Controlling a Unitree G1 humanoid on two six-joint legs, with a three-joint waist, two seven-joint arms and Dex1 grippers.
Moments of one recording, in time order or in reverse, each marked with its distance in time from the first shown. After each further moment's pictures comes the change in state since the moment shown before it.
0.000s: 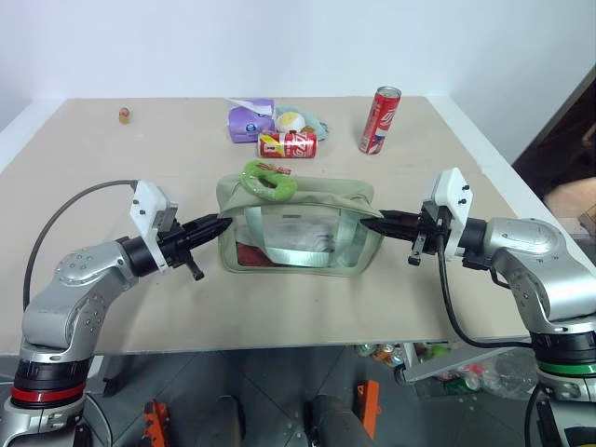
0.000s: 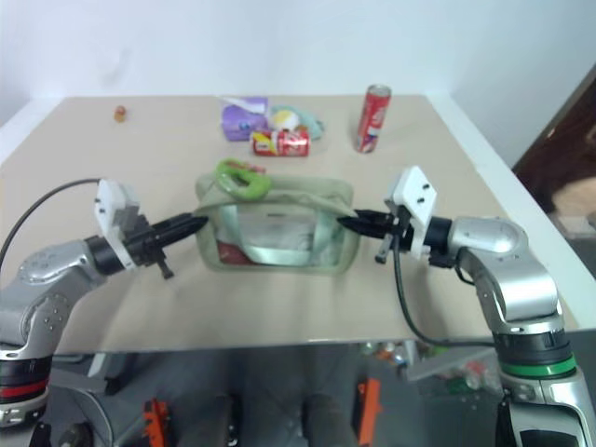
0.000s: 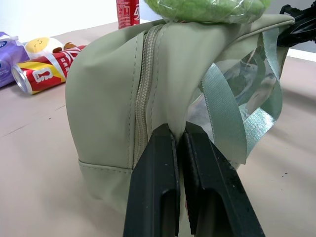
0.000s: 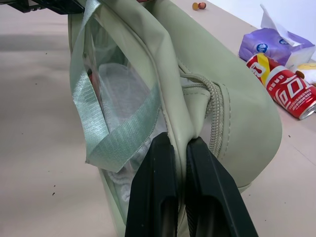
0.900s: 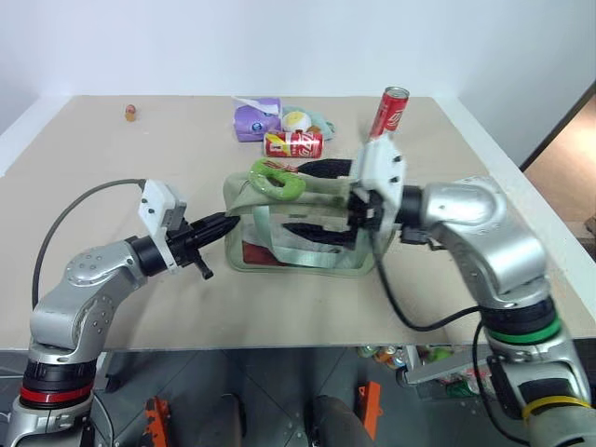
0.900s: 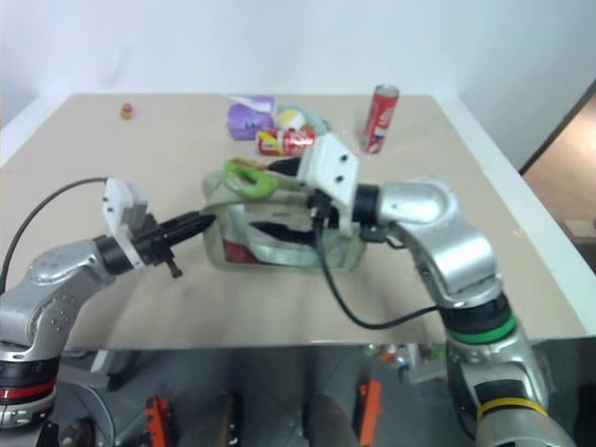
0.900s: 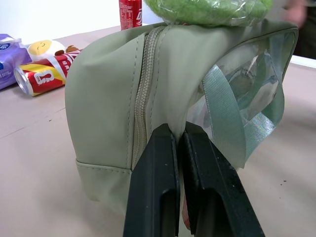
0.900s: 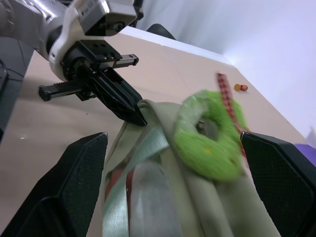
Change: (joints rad) left arm -0.009 -0.033 -0.020 -0.047 -0.007 0.038 0.058; right arm -0.298 0.190 0.254 -0.123 -0.078 0.034 -0.119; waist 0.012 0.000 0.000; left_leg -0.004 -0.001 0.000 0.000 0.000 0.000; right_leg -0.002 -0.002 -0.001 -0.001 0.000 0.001
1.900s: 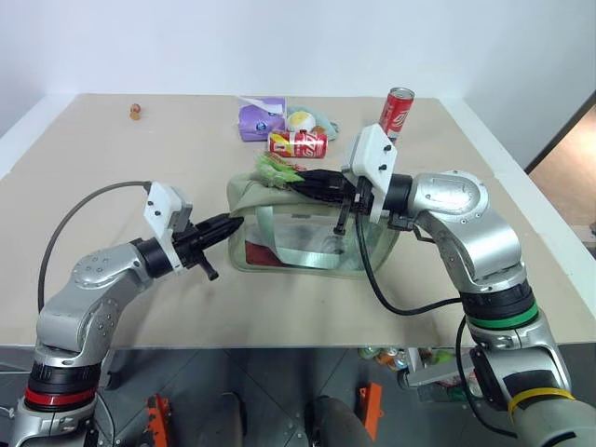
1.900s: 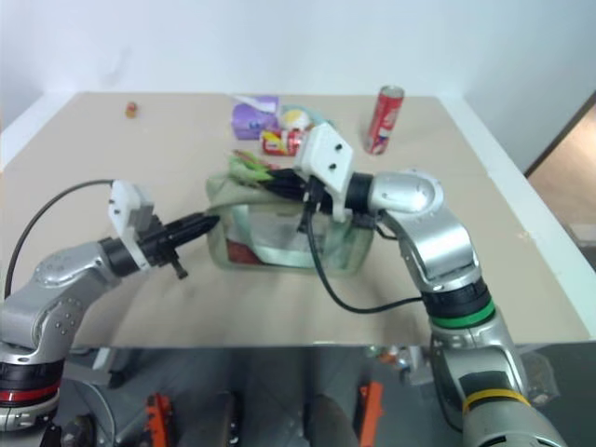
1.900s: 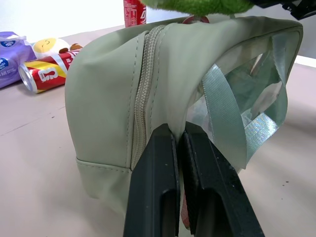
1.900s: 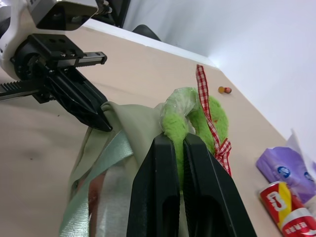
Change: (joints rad) left arm 0.002 -0.018 -0.022 -0.015 0.009 -0.006 0.043; right arm -0.036 0.039 -0.035 0.129 -0.072 -0.105 0.014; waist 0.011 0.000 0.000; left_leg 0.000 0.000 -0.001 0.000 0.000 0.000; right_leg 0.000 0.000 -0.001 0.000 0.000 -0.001
